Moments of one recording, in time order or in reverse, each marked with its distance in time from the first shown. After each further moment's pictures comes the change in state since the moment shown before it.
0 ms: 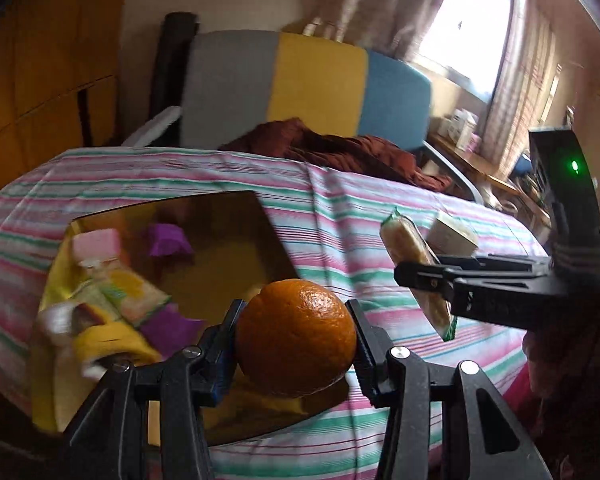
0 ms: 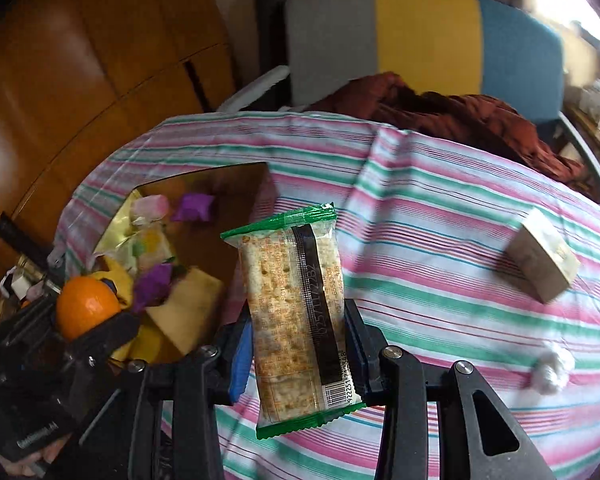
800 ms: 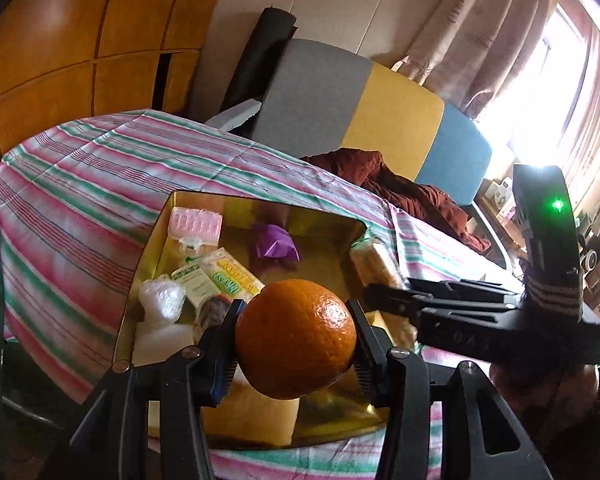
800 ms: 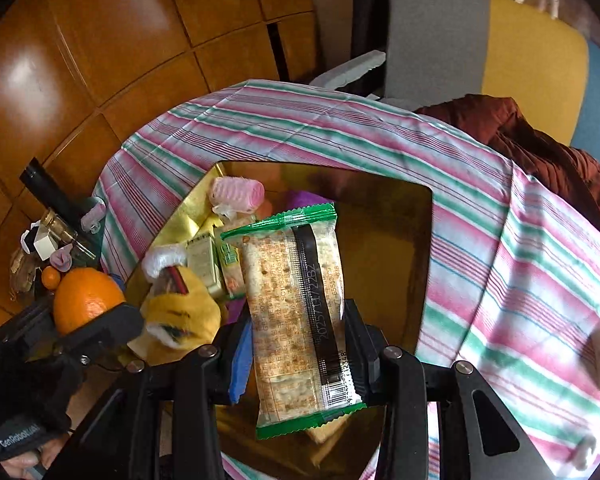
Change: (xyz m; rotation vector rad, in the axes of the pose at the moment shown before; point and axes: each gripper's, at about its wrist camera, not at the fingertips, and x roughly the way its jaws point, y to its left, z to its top) left arm -0.023 0.113 0.001 -0.260 -0.051 0.052; right arm 0.065 0.112 0.049 -0.185 0.085 0.113
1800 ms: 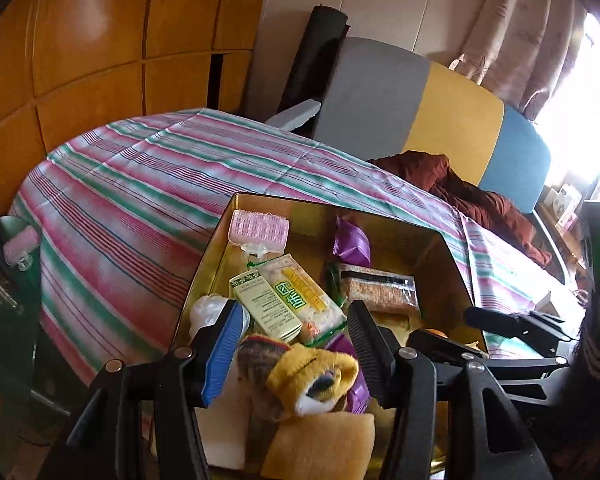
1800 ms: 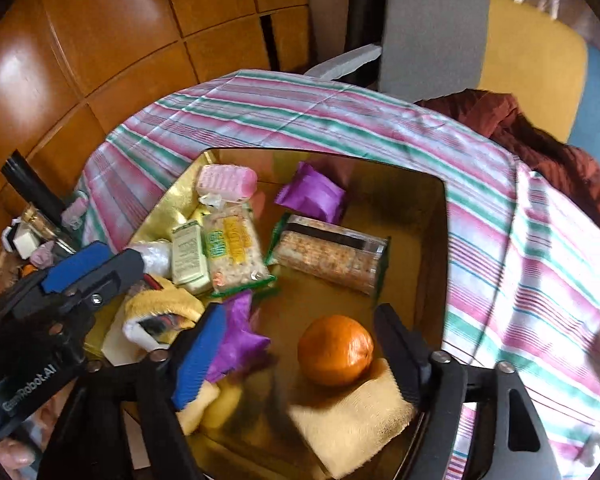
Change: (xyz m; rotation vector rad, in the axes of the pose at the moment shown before) left arm 0.022 0.019 0.001 -0.025 -0.011 0.237; right arm 0.024 0.010 -0.012 0.008 -0.004 -0.083
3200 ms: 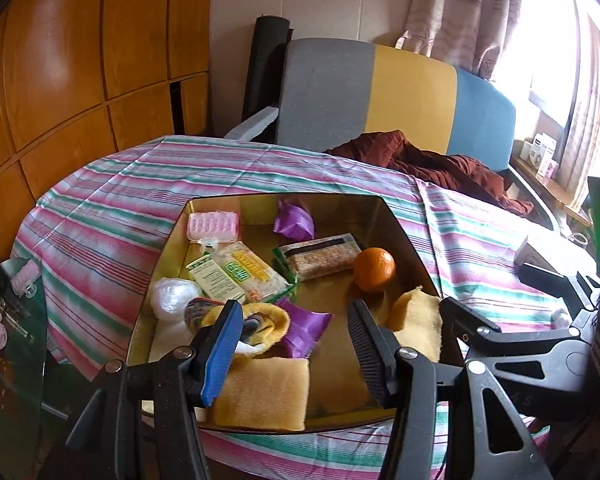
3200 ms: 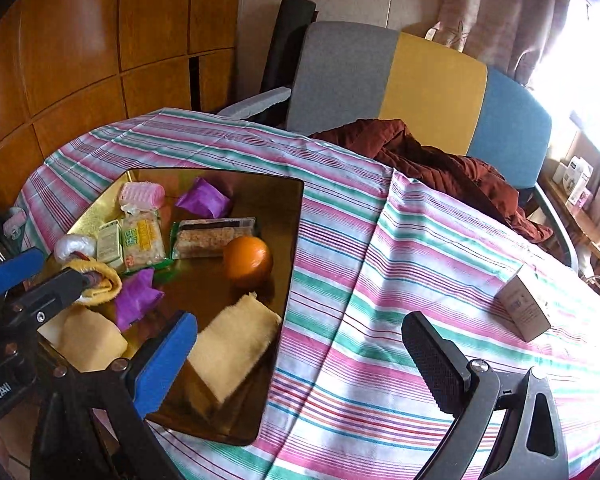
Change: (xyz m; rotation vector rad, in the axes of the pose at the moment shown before) left arm -0.034 -0.061 -0.036 0.192 -0.028 -0.015; right arm -0.062 -0.036 -0.062 0.048 -0.164 -0.300
